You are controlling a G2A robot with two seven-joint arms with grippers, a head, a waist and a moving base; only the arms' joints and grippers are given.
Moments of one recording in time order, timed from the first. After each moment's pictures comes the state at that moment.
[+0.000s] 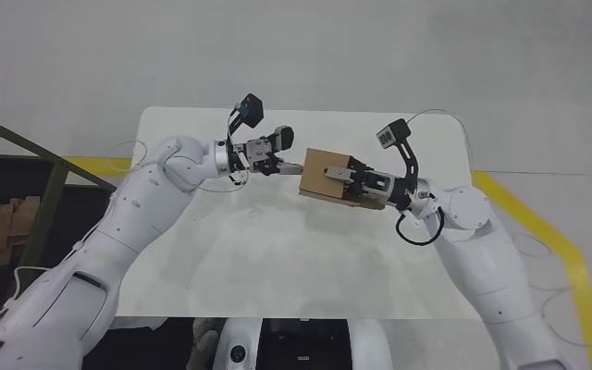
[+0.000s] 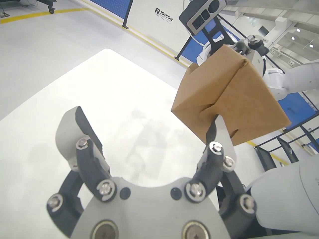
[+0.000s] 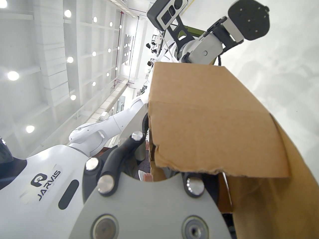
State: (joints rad) left arm 0.72 -1.01 -0.79 -1.18 0.27 -0.96 -0.41; right arm -1.09 -1.15 1.15 -1.58 0.48 -0.24 0.98
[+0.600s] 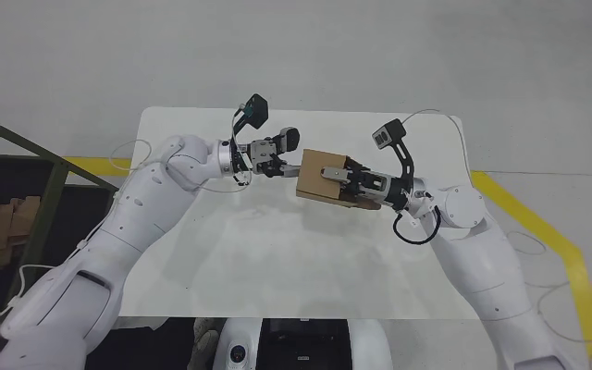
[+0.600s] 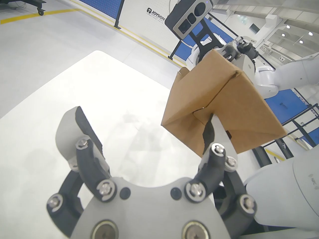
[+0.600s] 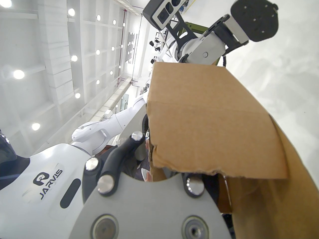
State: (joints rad) left arm 0.71 -1.03 -0.80 -1.19 0.24 -0.99 -0.44; right arm -1.07 -1.16 1.13 -1.56 0.49 -0.26 0.99
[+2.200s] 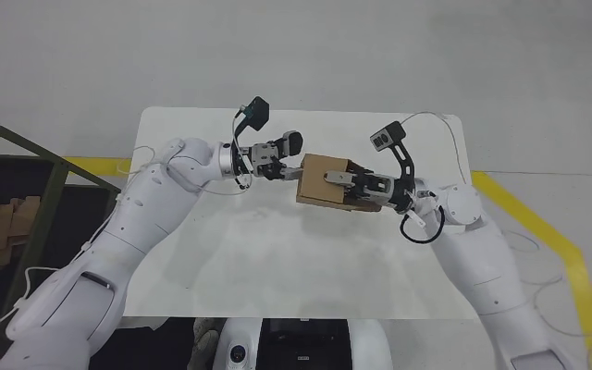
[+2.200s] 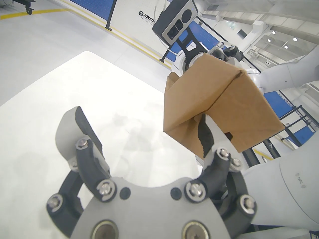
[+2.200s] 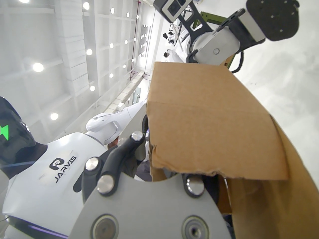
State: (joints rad) left arm 0.73 -1.05 -0.82 -1.17 0.13 -1.01 -0.53; right arm -1.04 -1.17 1.11 -1.46 0.64 -0.32 1.12
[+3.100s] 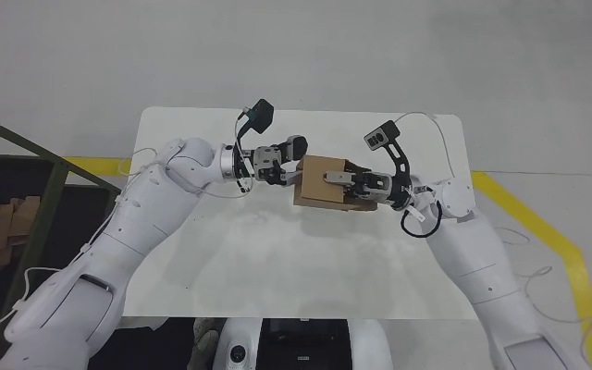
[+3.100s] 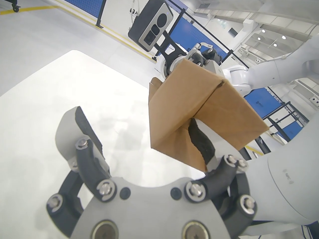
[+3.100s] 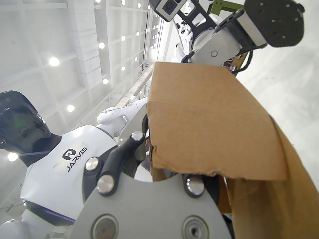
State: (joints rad) left arm 0.74 -1.04 -0.82 -1.23 0.06 -1.01 -0.61; right arm -0.98 -1.20 1.07 -1.35 0.72 -0.35 1.20
